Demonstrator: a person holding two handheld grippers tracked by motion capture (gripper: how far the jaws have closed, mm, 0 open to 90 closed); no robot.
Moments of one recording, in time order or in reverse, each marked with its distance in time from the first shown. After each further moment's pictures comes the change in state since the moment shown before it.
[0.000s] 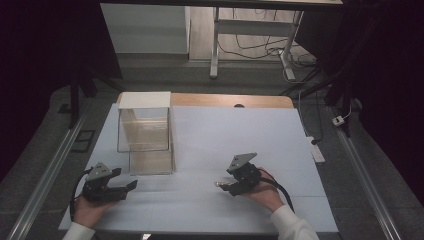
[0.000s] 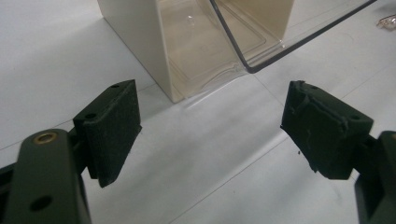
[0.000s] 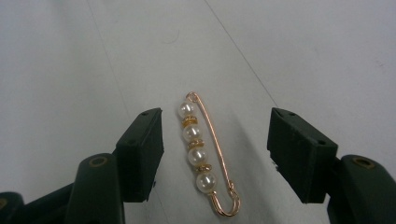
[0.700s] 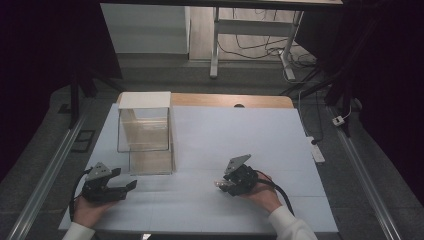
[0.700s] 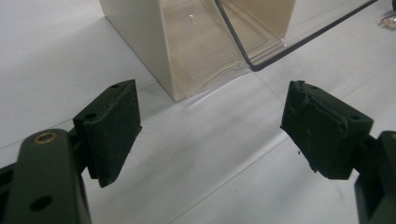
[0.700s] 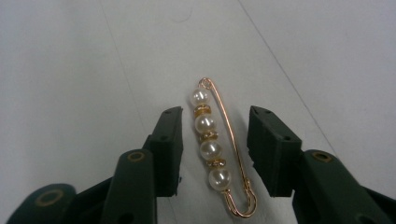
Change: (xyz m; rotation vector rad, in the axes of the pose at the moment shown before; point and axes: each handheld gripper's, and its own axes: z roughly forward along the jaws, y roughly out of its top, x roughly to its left) left arm 0.001 -0.001 0.000 0.000 0.001 -0.004; right arm 0.003 -0.001 0.011 0.071 0.031 -0.038
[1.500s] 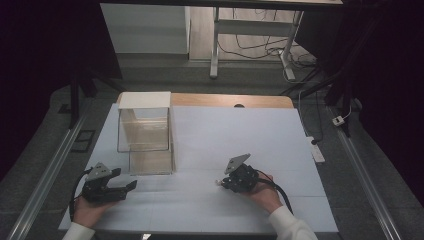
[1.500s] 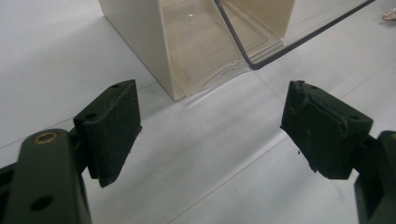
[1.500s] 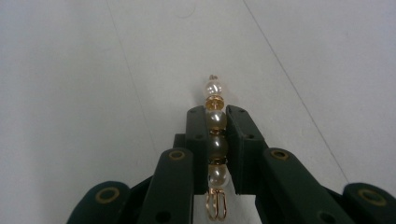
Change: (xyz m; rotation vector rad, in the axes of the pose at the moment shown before) left arm 0.000 0.000 0.000 0.003 0.000 0.004; right arm -0.001 0.003 -0.005 0.021 0.005 -0.023
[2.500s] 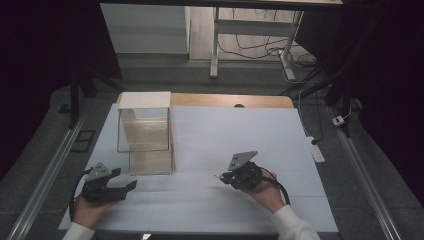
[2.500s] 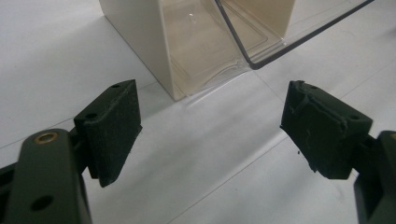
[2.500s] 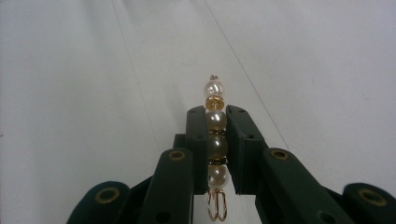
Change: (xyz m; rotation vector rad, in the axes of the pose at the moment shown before) left arm 0.000 0.000 0.000 0.000 0.000 0.002; right arm 0.005 0.011 -0.027 -0.116 -0.021 -0.019
